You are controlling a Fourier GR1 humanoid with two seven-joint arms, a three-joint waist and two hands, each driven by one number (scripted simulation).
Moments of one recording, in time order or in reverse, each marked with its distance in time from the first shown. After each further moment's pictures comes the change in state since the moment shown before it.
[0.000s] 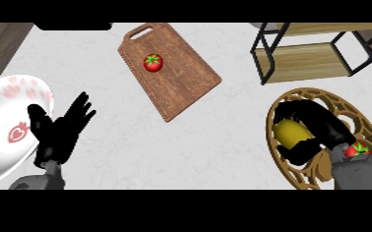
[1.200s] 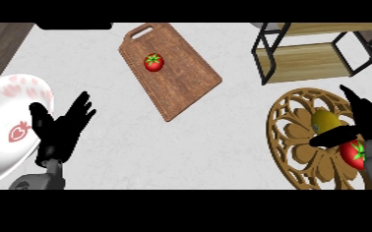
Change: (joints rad) left arm -0.008 0.015 -0.024 0.006 0.016 0.025 0.004; right arm 0.025 -0.055 -0.195 0.141 -0.015 -0.247 0.421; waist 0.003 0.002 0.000
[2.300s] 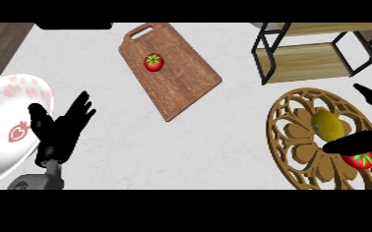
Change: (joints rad) left arm 0.001 0.038 -0.044 0.005 0.046 0.029 -0.023; right arm 0.056 -0.174 0.034 -0.291 -0.269 0.041 0.228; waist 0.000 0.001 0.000
